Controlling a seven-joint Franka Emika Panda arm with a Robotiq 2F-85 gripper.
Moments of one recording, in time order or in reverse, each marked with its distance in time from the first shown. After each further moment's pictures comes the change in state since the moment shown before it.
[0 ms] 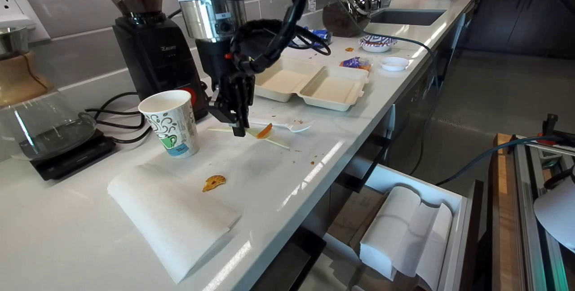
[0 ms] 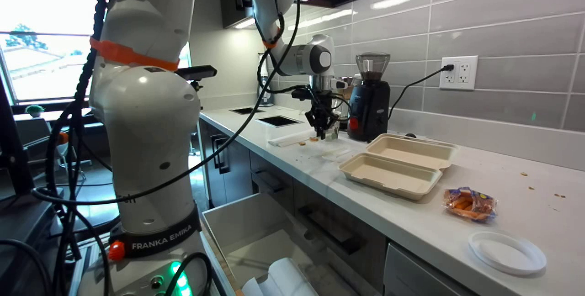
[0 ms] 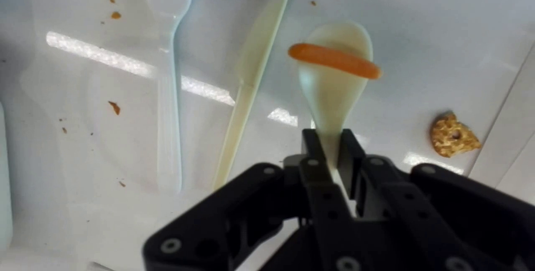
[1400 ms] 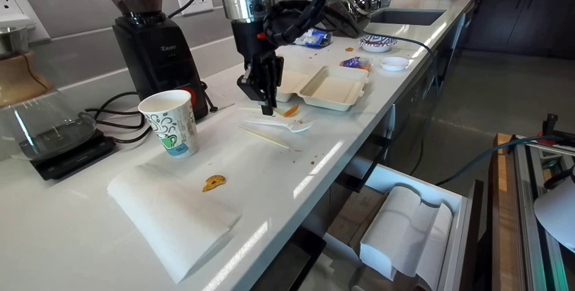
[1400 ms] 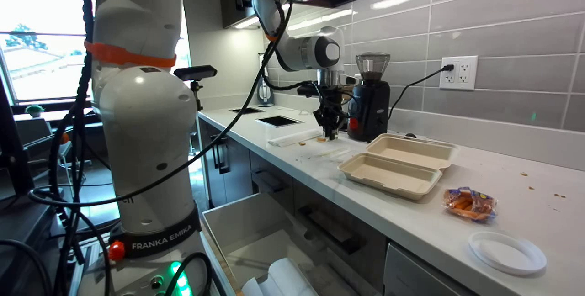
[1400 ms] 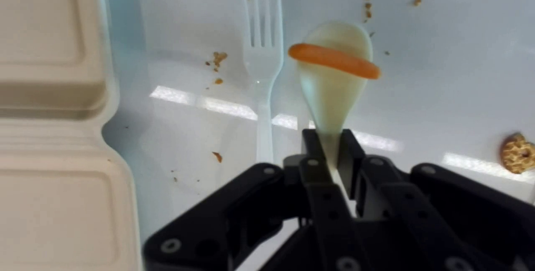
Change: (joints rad) arm -0.056 -0.104 -0.045 -0.100 0.000 -0.025 0.014
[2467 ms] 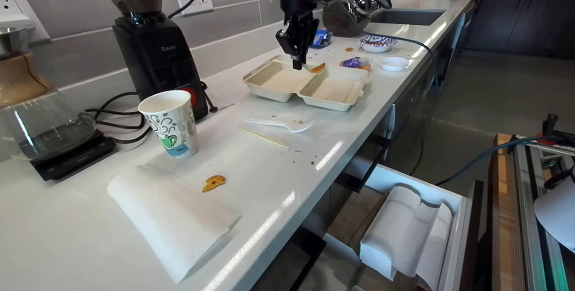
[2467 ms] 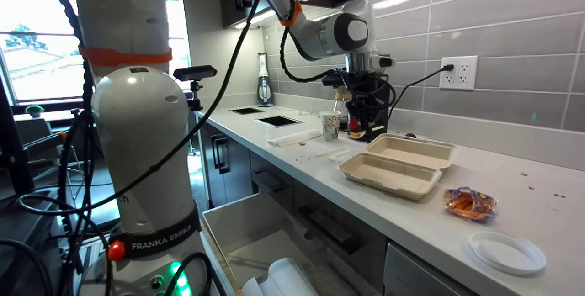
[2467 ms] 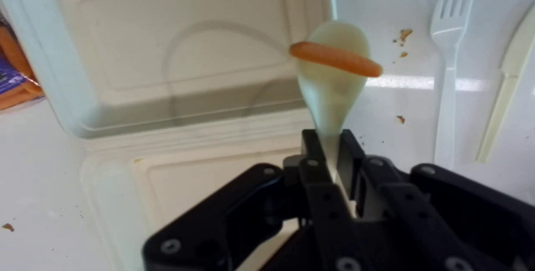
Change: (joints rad) arm -0.125 -0.143 -0.115 -0.088 -0.057 0.067 0.001
